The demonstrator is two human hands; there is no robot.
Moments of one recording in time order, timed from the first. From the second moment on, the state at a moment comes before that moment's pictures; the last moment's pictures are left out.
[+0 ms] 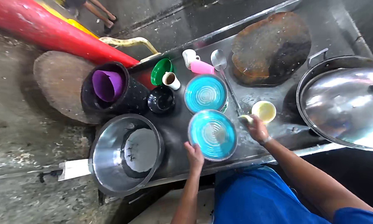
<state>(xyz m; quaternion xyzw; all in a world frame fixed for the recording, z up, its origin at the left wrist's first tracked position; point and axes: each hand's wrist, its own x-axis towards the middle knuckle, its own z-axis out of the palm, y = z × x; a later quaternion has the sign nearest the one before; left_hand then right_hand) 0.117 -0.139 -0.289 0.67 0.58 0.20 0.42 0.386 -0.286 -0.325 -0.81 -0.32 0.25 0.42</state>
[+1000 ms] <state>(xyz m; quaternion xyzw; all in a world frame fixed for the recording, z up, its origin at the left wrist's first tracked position) 0.144 -0.168 -0.387 0.58 0.55 0.06 0.60 0.340 -0.194 -0.409 -0.77 -0.61 0.15 0.14</state>
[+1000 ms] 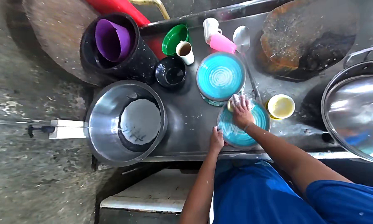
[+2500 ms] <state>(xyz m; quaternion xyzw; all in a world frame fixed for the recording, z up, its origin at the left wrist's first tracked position) 0.150 -0.171 -0.385 0.51 0.59 0.10 0.62 0.303 -0.224 -0.397 -0.76 -0.62 0.16 0.12</state>
